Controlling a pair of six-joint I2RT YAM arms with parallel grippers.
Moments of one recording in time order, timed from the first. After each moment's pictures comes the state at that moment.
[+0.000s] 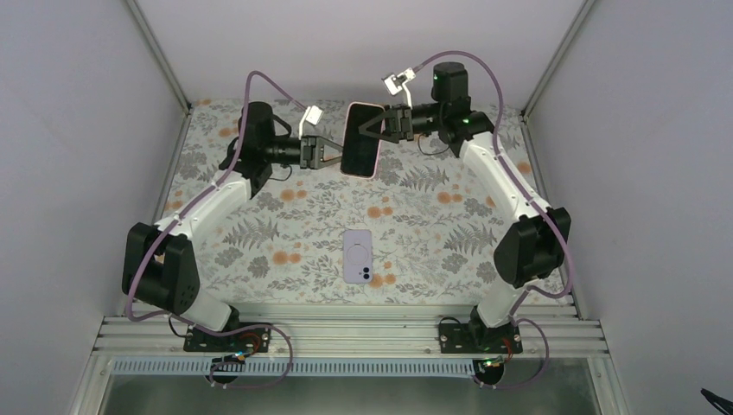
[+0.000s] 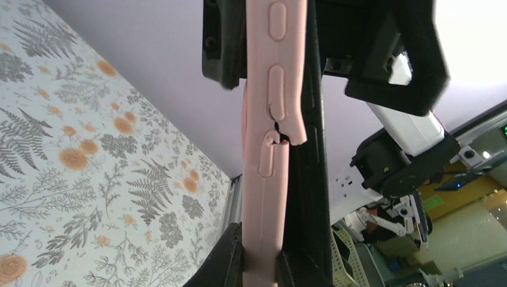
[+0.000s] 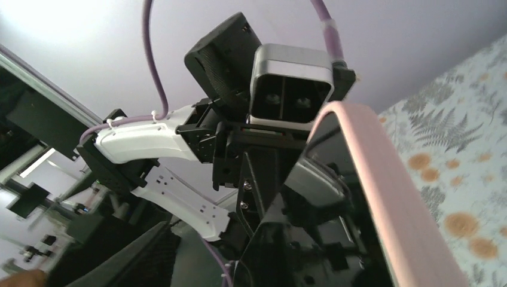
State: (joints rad) left arm -0.34 1.51 1.15 0.22 1.25 -0.73; right arm 0.35 1.73 1.68 -0.35 -1.35 0.33
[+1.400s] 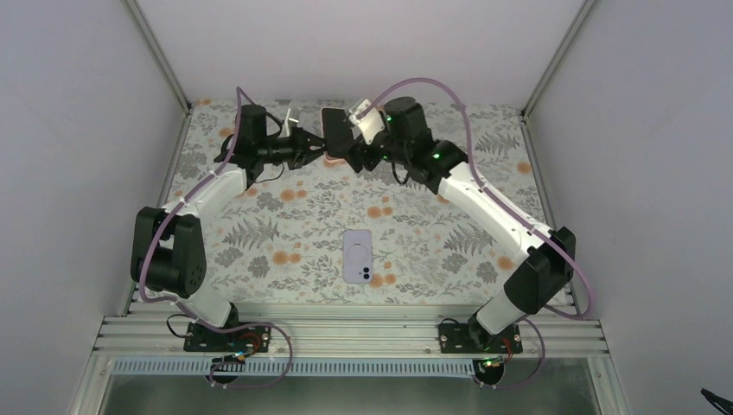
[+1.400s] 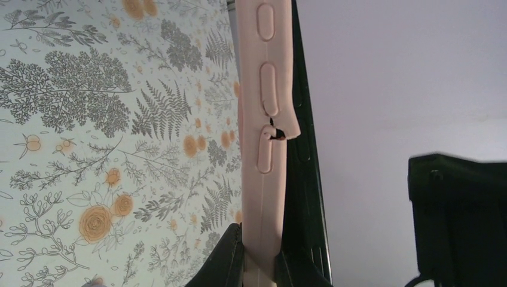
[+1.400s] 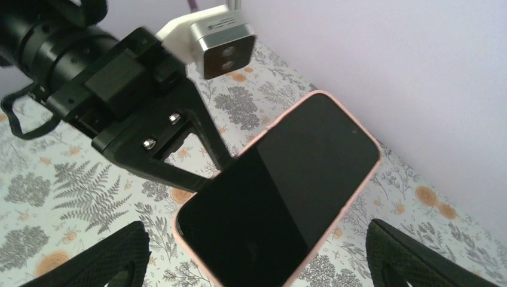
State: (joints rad) left arm -0.22 1.61 1.16 0.02 0.97 -0.95; right arm 0.65 1.58 1.55 -0.43 -0.19 -0.20
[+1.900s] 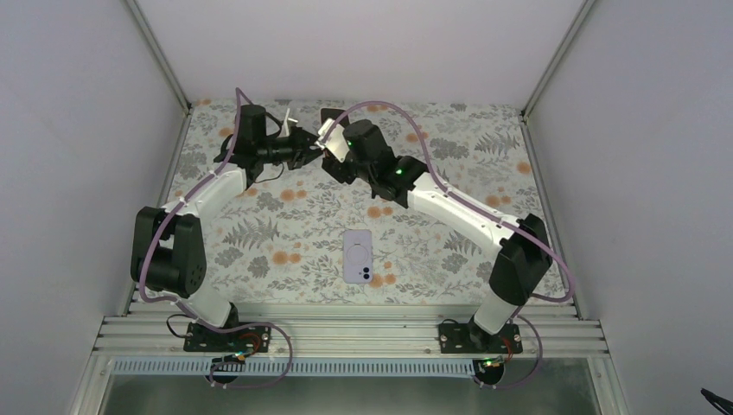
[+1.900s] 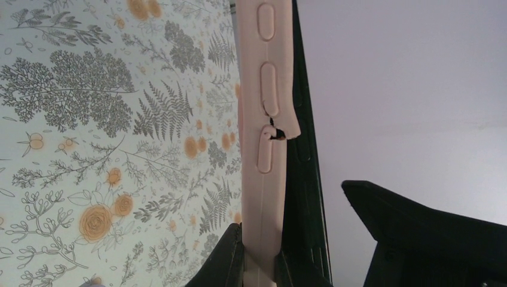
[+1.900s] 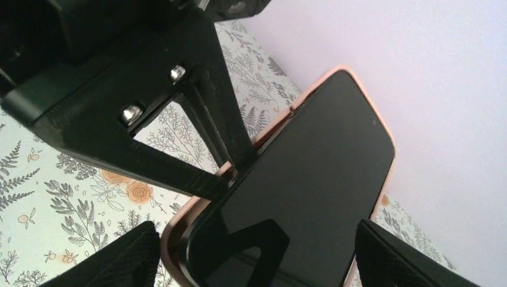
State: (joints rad) left arm -0.22 1.62 1.16 0.02 0.96 -0.97; right arm 0.84 1.69 1.52 -0.35 0.20 -0.34
